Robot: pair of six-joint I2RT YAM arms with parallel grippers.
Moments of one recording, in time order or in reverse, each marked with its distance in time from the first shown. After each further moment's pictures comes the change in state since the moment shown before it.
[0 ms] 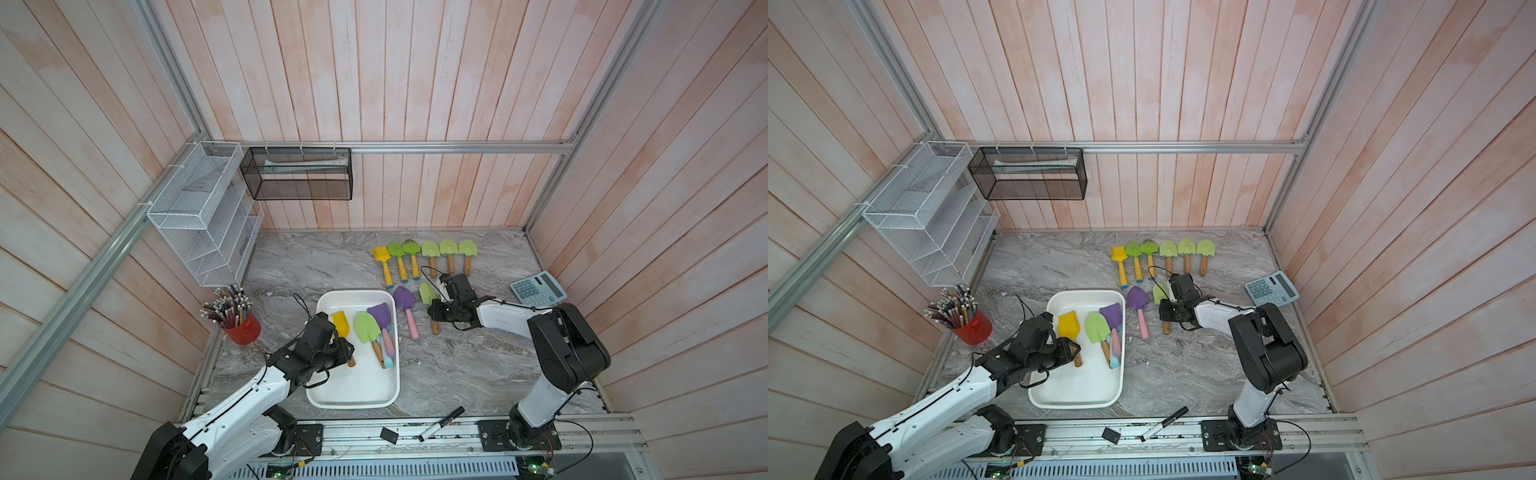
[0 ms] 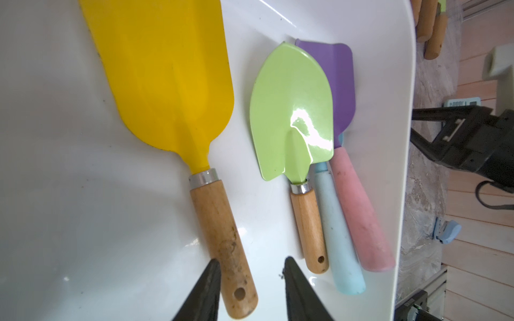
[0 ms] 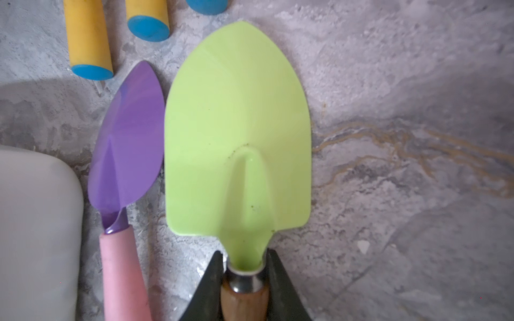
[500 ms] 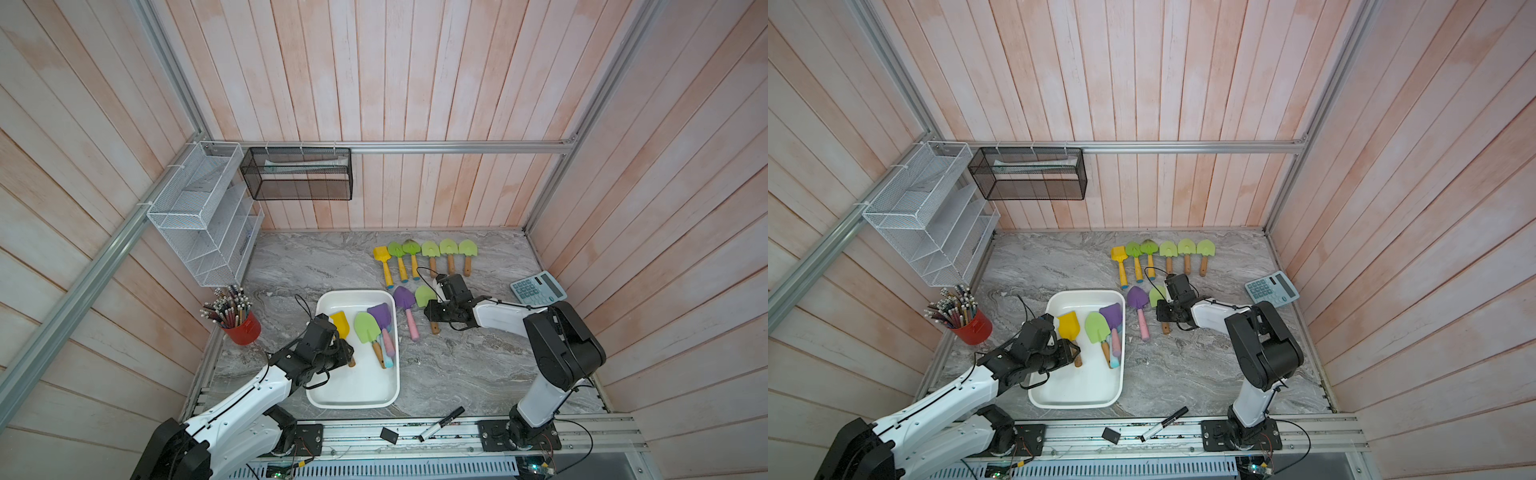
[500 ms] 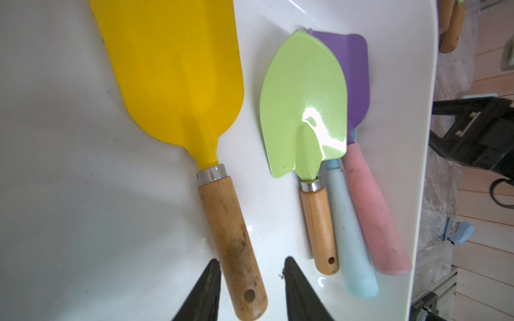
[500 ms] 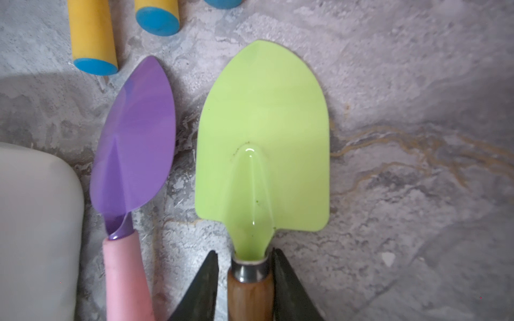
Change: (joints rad) left arm -0.003 0.025 -0.005 -0.001 -0.015 0.001; right arm 0.032 0.011 0.006 0.001 0.010 0.002
